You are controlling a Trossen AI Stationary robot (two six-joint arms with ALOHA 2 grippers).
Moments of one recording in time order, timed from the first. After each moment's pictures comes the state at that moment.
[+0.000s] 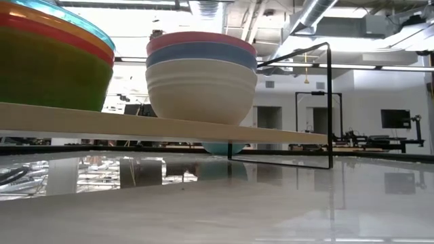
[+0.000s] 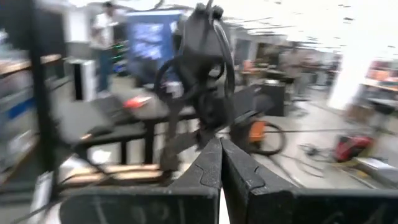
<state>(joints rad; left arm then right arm) -0.04 1.73 2.16 -1.33 -0.49 -0.10 0.55 1.16 1.33 -0.05 0.80 -0.17</state>
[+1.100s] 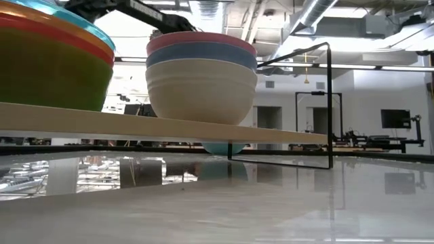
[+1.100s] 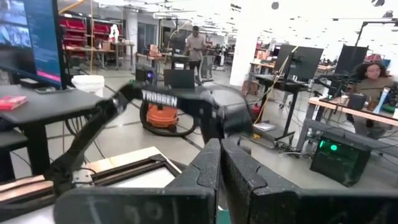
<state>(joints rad) 0.74 2.18 2.15 -1.02 0.17 -0.28 0.52 1.08 1.33 -0.13 1.24 -0.19</state>
